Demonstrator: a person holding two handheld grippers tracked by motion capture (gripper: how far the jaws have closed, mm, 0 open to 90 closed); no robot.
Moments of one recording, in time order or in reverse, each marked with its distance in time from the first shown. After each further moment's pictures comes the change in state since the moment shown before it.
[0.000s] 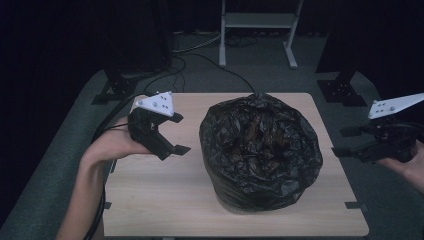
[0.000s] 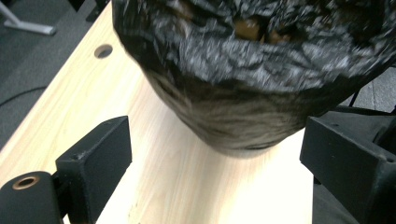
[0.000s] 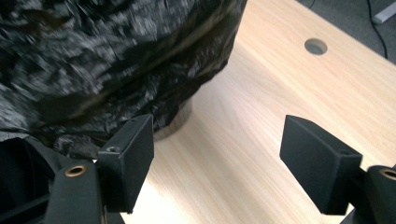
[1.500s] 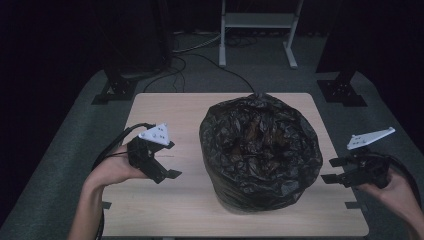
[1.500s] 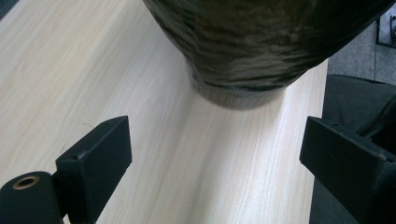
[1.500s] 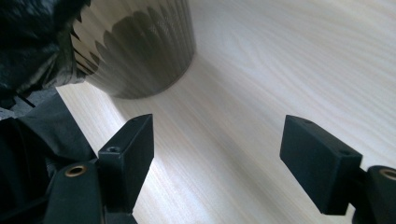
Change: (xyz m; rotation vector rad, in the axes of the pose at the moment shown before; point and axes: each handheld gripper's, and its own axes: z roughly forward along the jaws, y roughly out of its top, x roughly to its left) left arm -0.012 -0.072 0.039 0.097 -0.016 -0.080; right arm -0.009 -0.077 0.068 0.107 0.057 0.131
